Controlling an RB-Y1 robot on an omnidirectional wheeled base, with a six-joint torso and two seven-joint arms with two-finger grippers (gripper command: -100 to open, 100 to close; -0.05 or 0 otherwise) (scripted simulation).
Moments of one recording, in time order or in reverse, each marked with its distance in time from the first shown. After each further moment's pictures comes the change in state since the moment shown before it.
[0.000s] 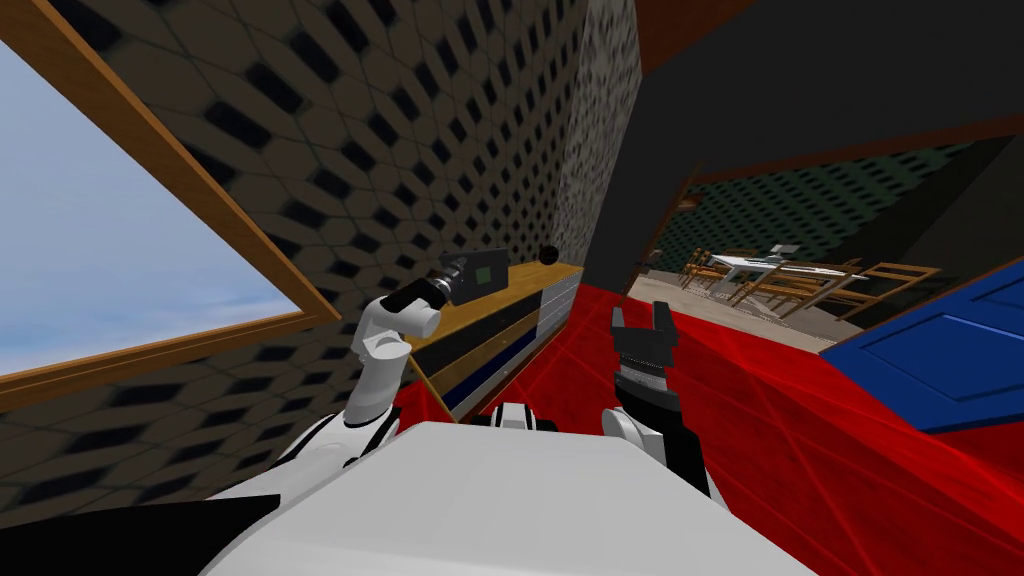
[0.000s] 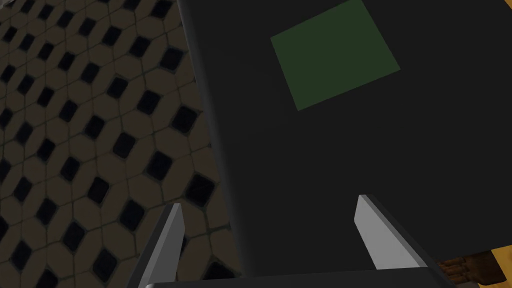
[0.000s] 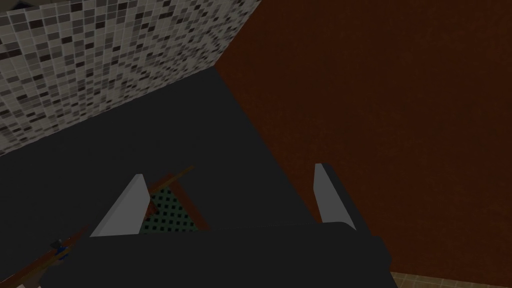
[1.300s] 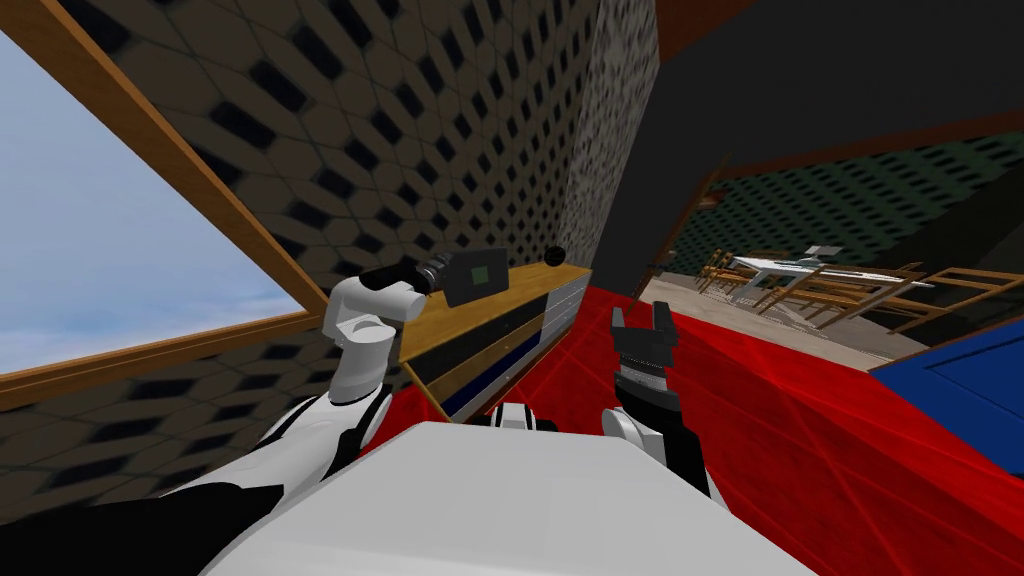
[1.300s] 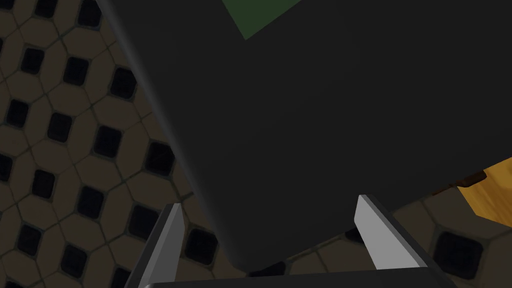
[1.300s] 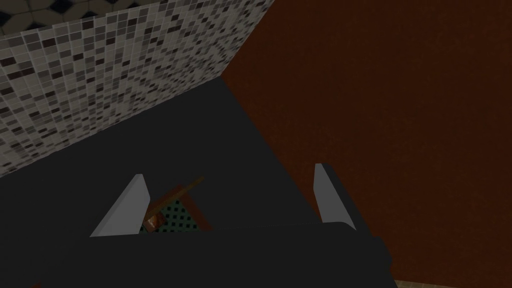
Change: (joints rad) left arm -0.106 0.129 0.102 0.014 0.031 0.265 -0.057; right arm 0.000 0.000 0.000 0.000 0.000 0.000 0.000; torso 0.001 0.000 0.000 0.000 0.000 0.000
